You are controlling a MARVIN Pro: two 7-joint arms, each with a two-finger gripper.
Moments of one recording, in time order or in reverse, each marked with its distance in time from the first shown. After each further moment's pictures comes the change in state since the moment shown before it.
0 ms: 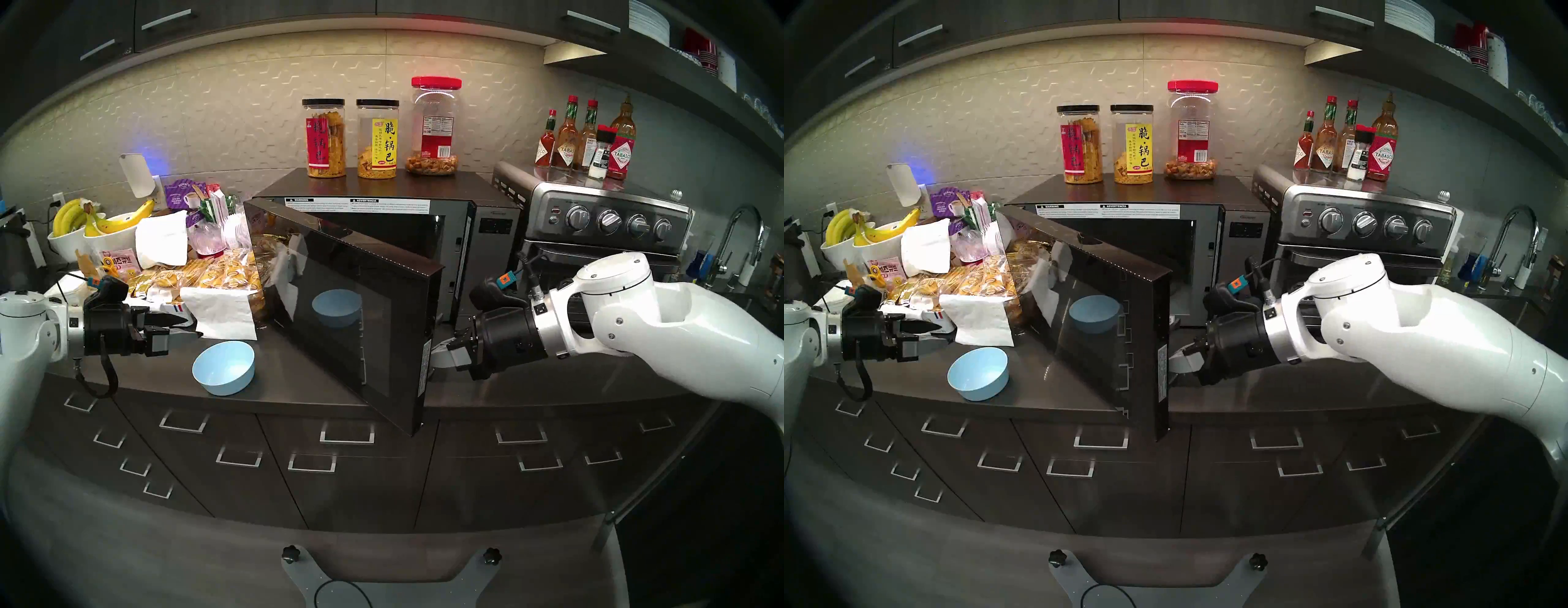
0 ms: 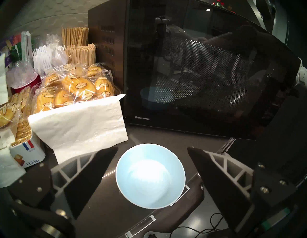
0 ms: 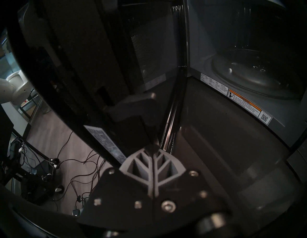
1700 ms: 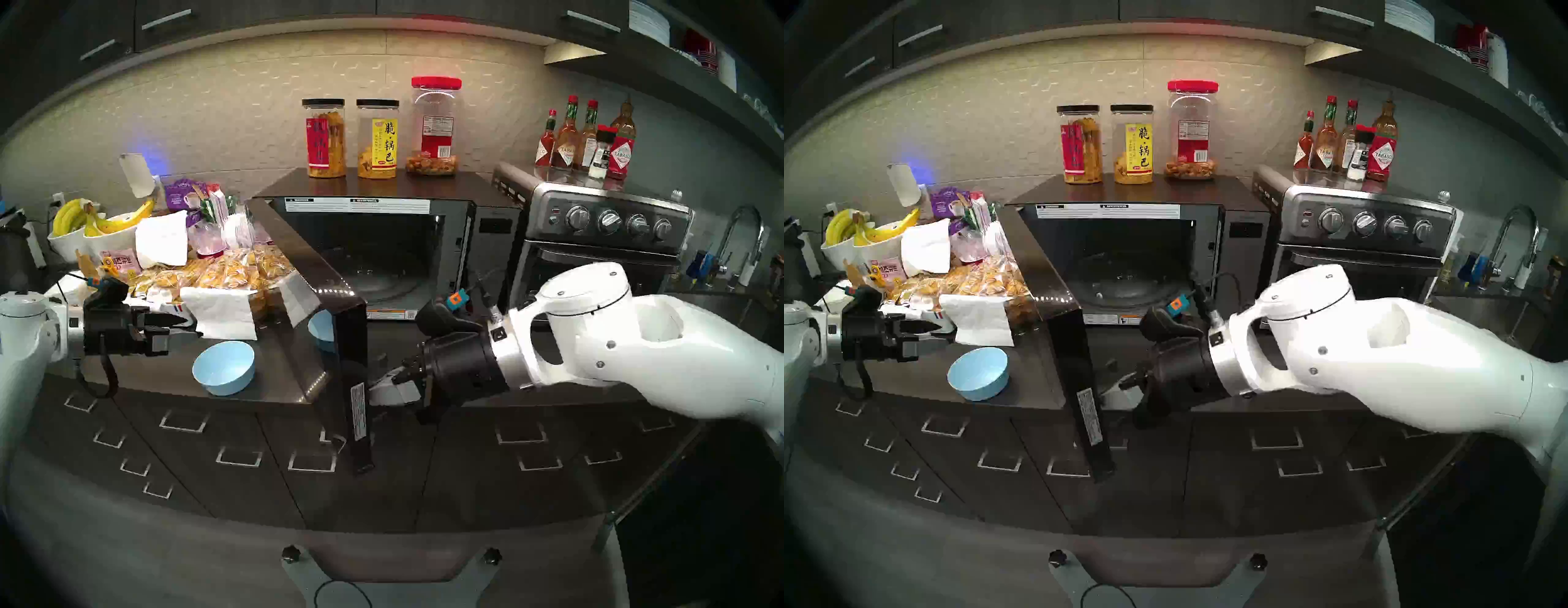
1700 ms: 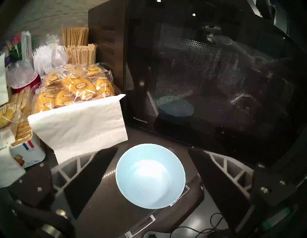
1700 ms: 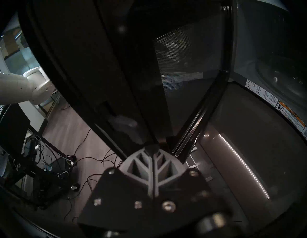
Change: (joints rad) left arm 0.000 0.000 0.000 0.000 0.000 0.000 0.000; right arm -0.011 -0.109 -0.006 -0.160 0.136 0.042 -0.204
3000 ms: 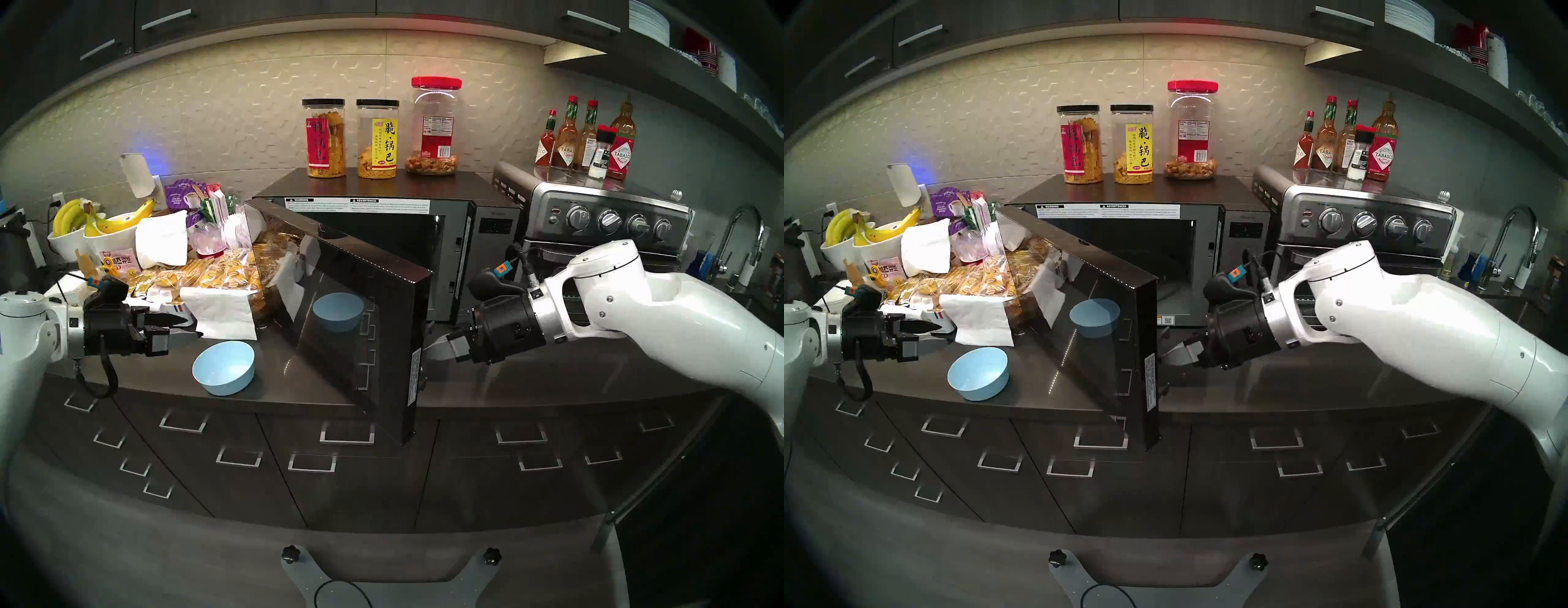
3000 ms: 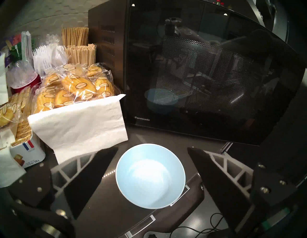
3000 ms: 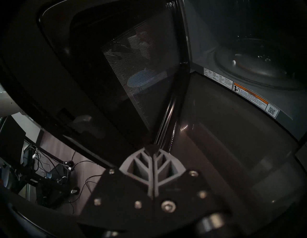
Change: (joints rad) left arm 0.000 0.000 0.000 0.000 0.000 0.000 0.000; right arm 0.027 0.058 0.025 0.275 -0.092 0.038 0.299
